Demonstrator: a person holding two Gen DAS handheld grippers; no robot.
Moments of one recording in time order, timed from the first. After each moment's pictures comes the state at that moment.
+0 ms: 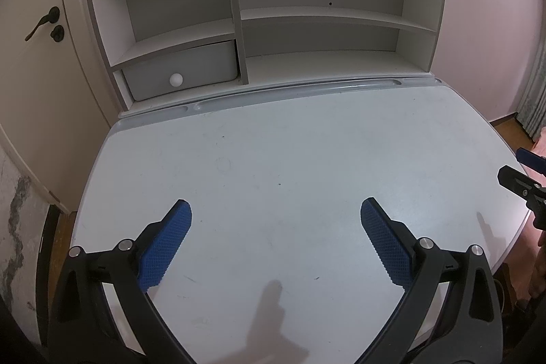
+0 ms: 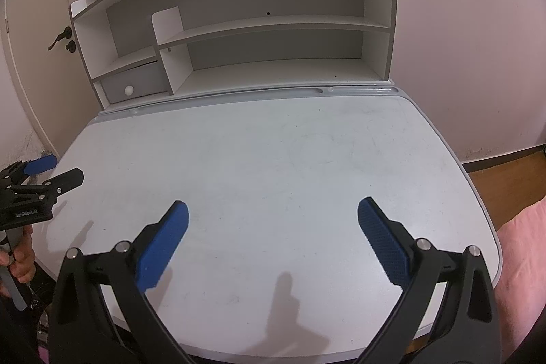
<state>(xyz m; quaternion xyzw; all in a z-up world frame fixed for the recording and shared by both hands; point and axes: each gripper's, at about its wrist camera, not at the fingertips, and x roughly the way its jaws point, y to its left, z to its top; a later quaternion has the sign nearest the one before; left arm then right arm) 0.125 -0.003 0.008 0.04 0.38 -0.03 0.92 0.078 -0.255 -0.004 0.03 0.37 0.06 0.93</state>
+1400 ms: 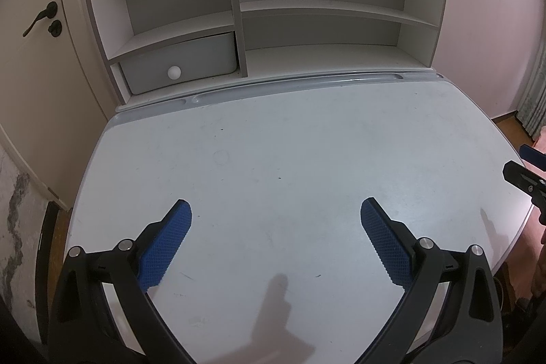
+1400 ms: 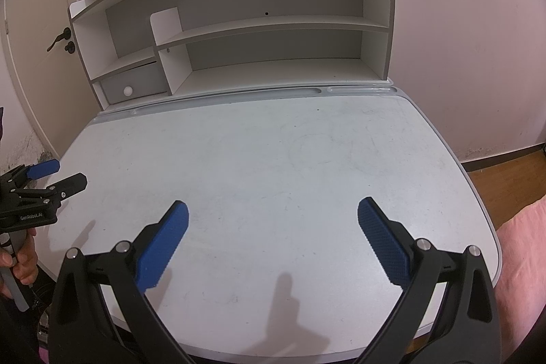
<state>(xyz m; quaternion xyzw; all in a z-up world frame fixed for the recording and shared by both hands) 0.128 -0.001 0.003 0.04 0.39 -0.04 0.92 0.078 -0.254 -0.004 0.03 0.37 0.06 0.93</state>
